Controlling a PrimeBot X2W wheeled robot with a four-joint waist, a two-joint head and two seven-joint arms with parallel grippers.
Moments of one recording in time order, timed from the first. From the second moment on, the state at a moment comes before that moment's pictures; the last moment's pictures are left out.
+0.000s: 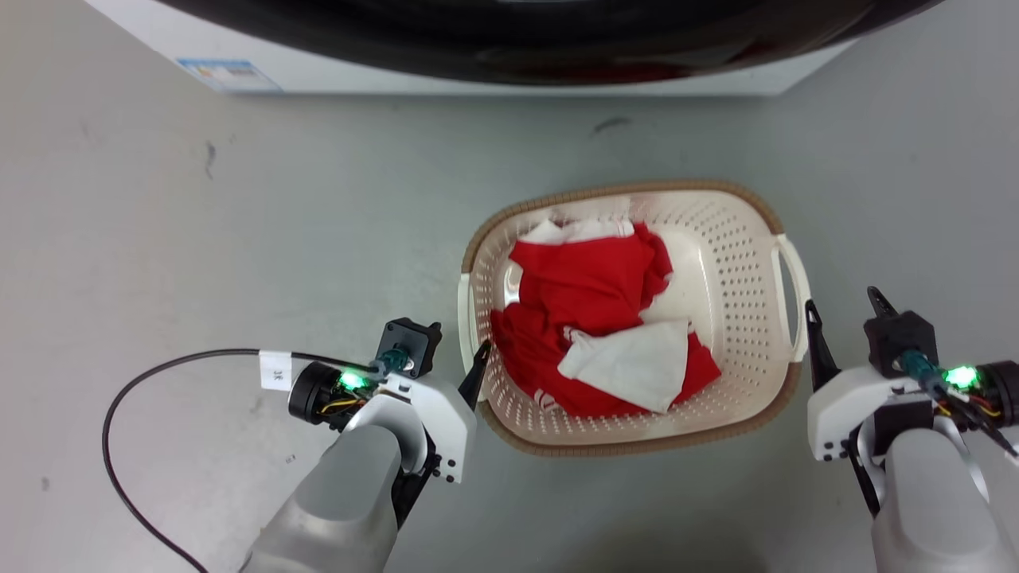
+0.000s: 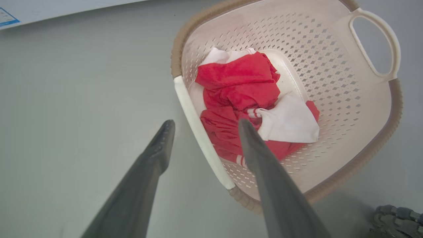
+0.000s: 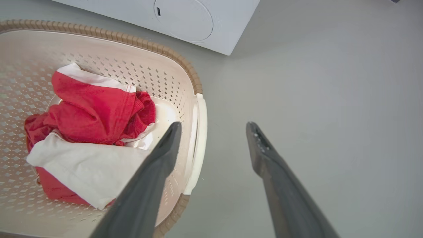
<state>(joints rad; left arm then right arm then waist) -0.66 0.05 -0.53 1.05 -0.32 -0.11 -0.26 -0.44 -0.05 -0.24 0.68 -0.38 0.13 -0.26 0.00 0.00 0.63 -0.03</state>
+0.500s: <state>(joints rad) -0.81 0.05 -0.66 1.17 -0.44 -0.13 -0.24 -0.65 -0.05 -0.32 0.93 -0.53 0.13 -0.26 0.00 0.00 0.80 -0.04</state>
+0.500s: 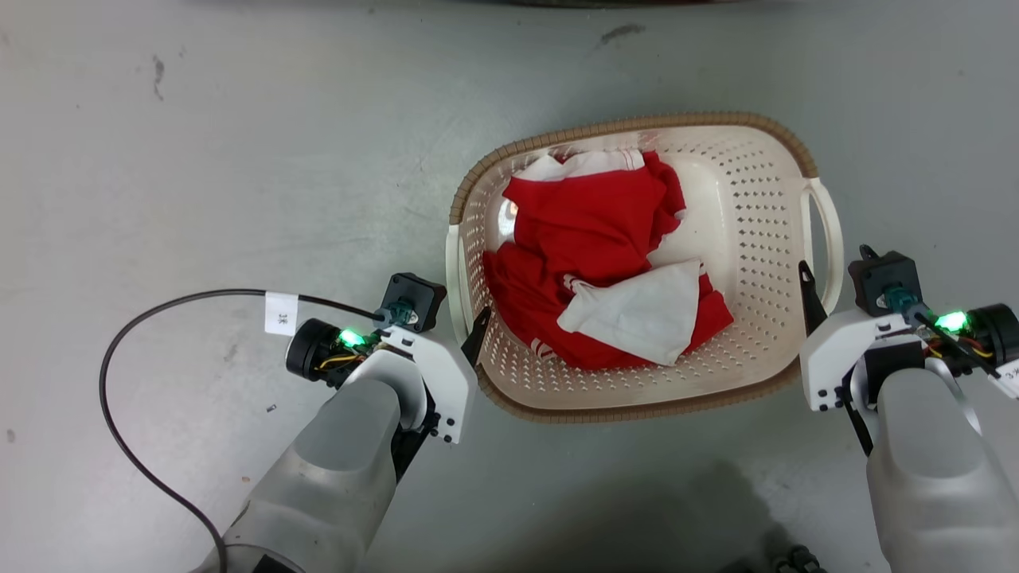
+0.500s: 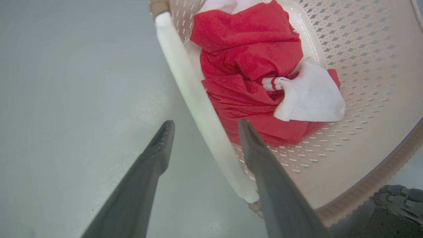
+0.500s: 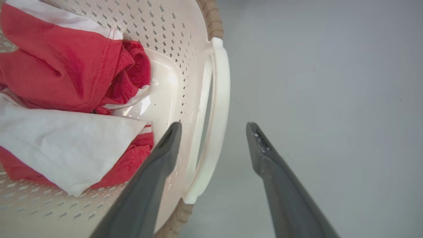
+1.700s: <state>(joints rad) -0.78 0.05 -0.83 1.25 -0.64 -0.13 -0.19 -0.71 -0.04 -0.36 1.21 -0.66 0.13 -0.26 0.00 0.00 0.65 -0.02</state>
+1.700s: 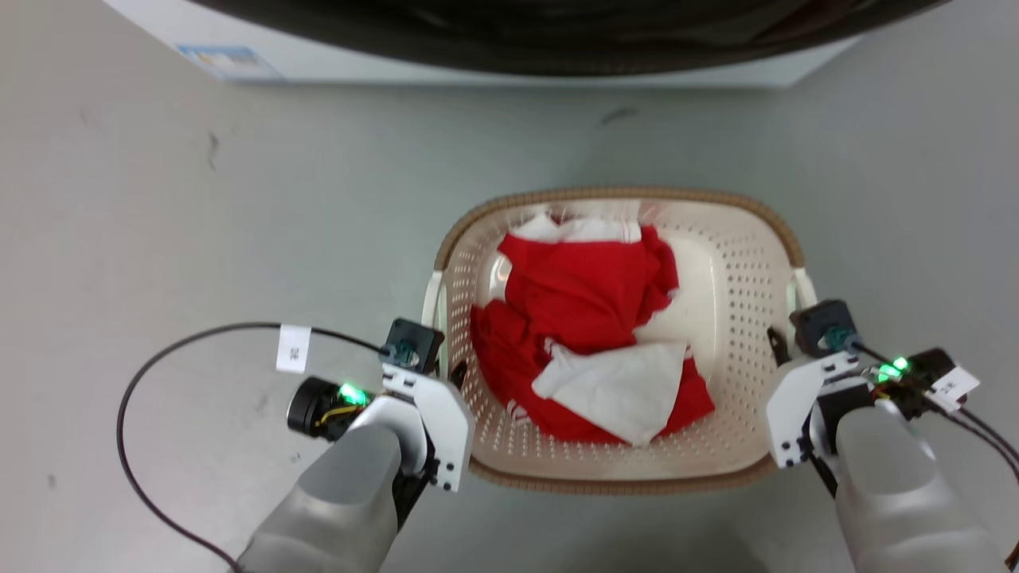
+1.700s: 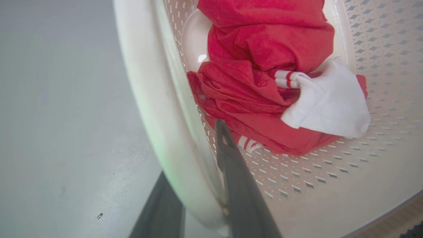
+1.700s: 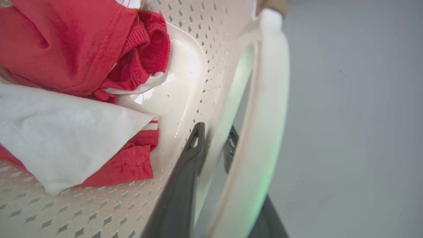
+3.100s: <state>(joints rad) -0.59 0.12 -0.94 1.24 -0.81 -0.13 0.22 -0.51 -0.05 0.45 1.26 0.13 0.13 0.13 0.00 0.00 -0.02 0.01</state>
